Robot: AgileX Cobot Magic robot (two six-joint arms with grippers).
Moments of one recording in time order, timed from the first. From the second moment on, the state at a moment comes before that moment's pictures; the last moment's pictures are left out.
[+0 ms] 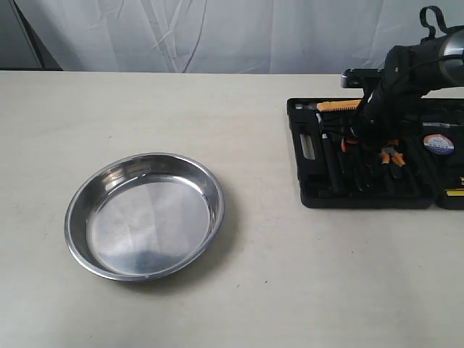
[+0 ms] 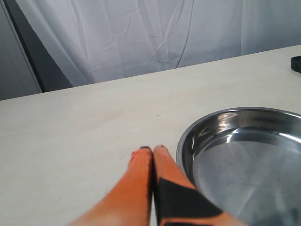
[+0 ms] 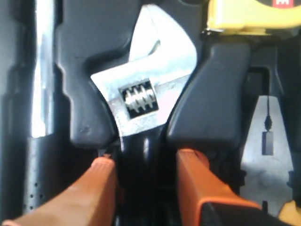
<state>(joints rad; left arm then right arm) -0.04 0.00 0.00 0.05 0.25 0.04 0.13 2.16 -1.39 0.01 0.56 0.10</state>
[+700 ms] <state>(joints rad) -0.04 0.00 0.00 0.05 0.25 0.04 0.13 2.01 -1.37 0.01 0.64 0.09</state>
